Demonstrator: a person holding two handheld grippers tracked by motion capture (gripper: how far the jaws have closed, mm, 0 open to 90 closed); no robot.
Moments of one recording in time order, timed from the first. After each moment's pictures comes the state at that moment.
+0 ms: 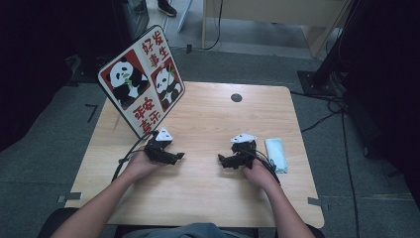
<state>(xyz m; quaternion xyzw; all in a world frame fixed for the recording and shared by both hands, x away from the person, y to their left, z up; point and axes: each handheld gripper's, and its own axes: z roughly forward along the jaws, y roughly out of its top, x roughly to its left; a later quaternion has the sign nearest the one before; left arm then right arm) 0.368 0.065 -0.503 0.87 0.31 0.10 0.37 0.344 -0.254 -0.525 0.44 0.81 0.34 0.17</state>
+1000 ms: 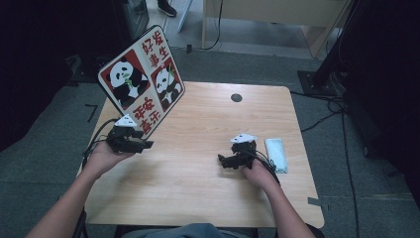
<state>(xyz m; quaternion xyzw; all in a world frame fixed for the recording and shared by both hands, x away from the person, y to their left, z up) 0.365 0.157 -0.436 0.86 0.35 0.10 0.35 0.343 -0.253 -0.525 0.44 0.81 0.34 0.17</state>
